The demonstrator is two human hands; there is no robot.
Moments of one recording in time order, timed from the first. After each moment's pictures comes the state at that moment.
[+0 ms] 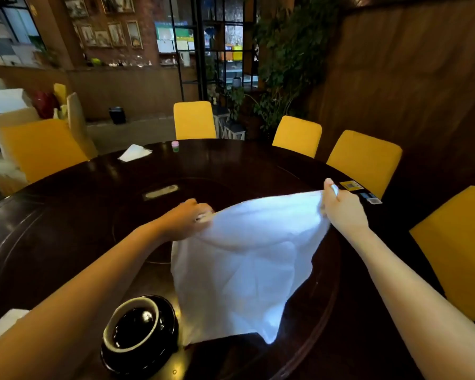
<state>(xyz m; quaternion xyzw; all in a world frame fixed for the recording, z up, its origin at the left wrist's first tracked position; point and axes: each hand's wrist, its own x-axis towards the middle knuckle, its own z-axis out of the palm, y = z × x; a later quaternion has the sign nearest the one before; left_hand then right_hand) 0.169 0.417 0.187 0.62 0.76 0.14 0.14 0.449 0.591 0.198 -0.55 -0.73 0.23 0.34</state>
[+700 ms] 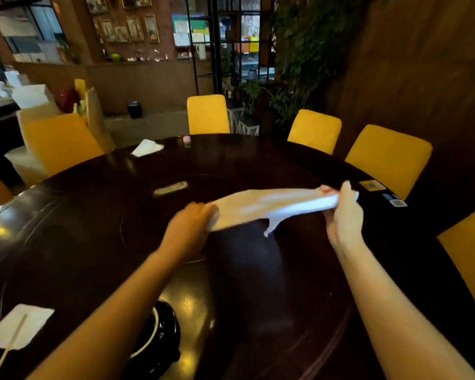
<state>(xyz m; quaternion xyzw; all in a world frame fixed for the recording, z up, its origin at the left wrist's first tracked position) 0.186 0.425 0.155 0.59 0.77 0.19 -0.13 0.405 0.622 0.153 -0.36 -0.39 0.63 0.57</state>
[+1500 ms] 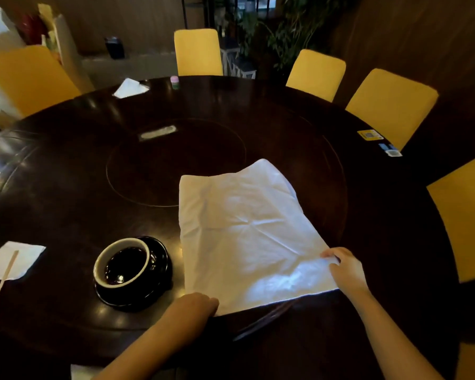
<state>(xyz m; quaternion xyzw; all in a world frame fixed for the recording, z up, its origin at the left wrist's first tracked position) 0.308 0.306 0.020 0.60 0.74 -0.16 0.25 0.537 0.543 -0.022 -0.55 -0.75 0.33 0.17</state>
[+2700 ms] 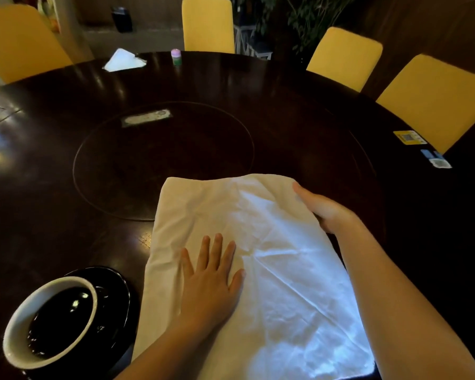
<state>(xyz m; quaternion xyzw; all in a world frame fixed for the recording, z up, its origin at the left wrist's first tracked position) 0.269 0.448 -0.083 0.48 0.88 0.05 0.02 0.361 0.701 0.004 -0.48 -0.57 0.66 0.02</state>
